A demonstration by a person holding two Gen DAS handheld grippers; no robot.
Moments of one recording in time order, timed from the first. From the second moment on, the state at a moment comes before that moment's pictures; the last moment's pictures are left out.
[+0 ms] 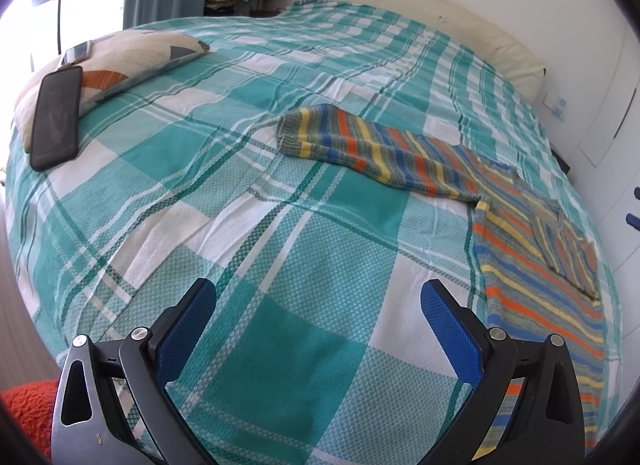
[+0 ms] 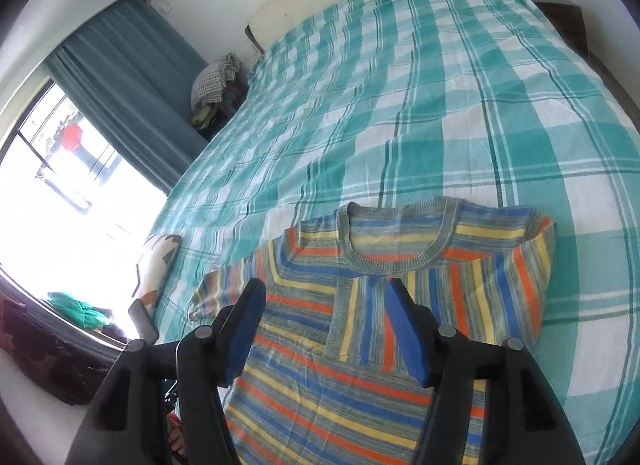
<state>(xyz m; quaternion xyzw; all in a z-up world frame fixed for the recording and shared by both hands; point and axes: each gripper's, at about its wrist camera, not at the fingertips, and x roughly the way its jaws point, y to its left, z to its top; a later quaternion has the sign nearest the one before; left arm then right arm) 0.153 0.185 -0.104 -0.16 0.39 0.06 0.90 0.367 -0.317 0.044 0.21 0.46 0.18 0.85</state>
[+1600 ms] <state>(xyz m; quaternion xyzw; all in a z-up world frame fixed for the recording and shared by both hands) 0.167 0.137 -0.150 -0.03 0.46 0.05 0.89 0.074 -0.395 -0.059 0.05 0.39 -0.12 0.91</state>
